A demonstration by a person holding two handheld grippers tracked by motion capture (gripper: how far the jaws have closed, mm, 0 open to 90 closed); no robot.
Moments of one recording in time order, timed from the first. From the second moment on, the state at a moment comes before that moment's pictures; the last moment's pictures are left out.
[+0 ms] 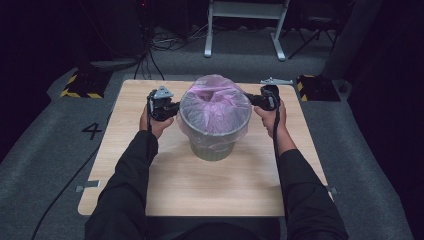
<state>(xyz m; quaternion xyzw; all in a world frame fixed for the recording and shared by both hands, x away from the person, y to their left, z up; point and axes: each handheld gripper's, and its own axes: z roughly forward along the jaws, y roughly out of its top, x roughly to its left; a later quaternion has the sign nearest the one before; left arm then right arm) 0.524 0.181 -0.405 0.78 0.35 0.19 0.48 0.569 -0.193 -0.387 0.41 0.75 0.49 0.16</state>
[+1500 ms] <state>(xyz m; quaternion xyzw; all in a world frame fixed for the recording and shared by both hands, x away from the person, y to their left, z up) 0.450 0.210 -0.405 0.80 0.31 0.23 0.45 0.536 -0.234 -0.394 0.34 0.80 0.45 0.19</state>
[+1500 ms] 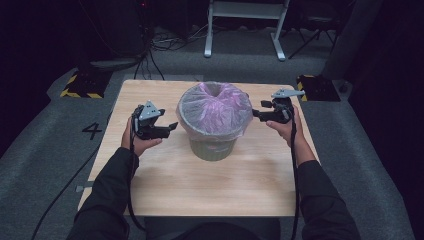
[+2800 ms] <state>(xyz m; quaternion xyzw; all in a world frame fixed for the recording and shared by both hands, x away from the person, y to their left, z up) 0.402 0.169 -0.396 0.81 0.23 0.25 0.48 0.450 -0.216 -0.398 0.18 0.84 0.43 0.29</state>
